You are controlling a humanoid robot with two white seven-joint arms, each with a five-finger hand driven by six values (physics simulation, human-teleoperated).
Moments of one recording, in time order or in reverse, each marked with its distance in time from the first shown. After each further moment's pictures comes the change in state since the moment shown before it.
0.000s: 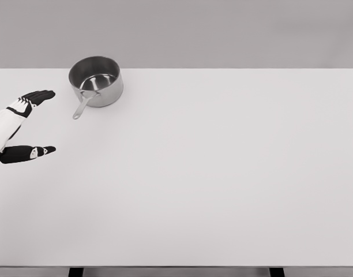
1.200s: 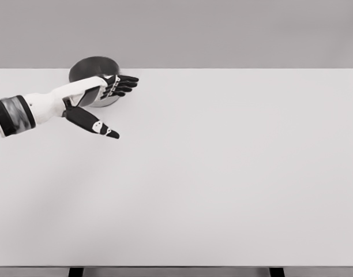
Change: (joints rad) left arm -0.587 0.149 -0.564 -0.110 0.625 0.960 -0.335; right arm 0.000 0.000 0.000 0.000 0.000 0.000 0.000
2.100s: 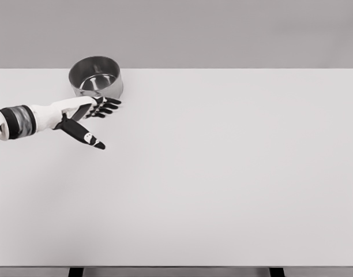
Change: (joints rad) left arm -0.066 0.041 -0.151 0.174 -0.074 0.086 0.000; right arm 0.000 0.000 0.000 0.000 0.000 0.000 0.000
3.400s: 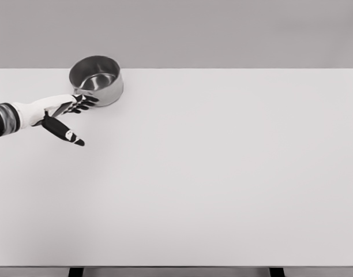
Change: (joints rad) left arm 0.006 0.050 0.017 0.025 -0.155 -0.007 0.000; right arm 0.000 0.000 0.000 0.000 0.000 0.000 0.000
